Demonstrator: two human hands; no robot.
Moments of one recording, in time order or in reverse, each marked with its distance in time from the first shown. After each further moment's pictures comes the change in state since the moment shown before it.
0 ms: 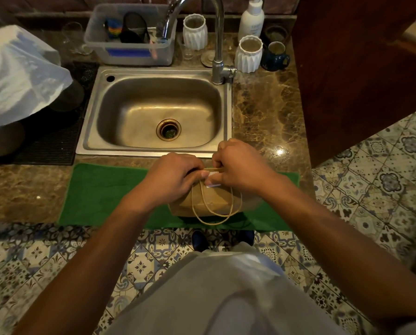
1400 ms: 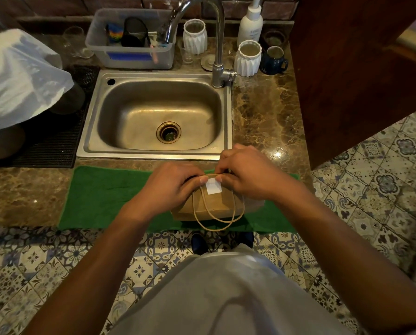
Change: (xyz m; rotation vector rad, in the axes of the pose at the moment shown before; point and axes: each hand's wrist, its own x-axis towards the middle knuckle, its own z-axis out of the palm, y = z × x) left_hand -0.017 -0.005 0.006 -0.106 0.088 0.041; right_hand -0.017 0.002 -0.007 0.033 -0.010 -0.090
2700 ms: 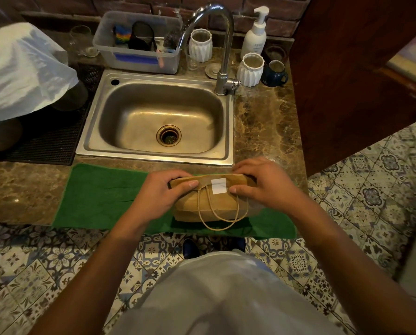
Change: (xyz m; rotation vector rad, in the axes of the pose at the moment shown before) left_hand -0.035 -0.021 0.003 -0.520 0.079 -0.372; right_hand -0.024 0.017 0.012 0.100 0.068 0.154
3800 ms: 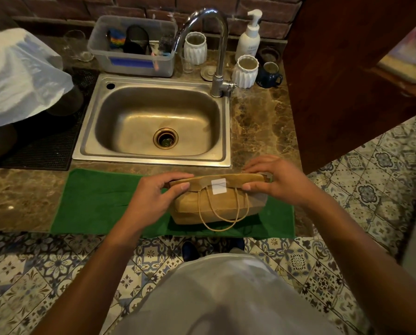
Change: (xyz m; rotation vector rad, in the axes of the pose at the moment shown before) left_hand -0.009 0.003 -0.007 0.025 0.079 0.065; right_hand -0.007 0.033 -0.015 0.145 0.015 -0.031
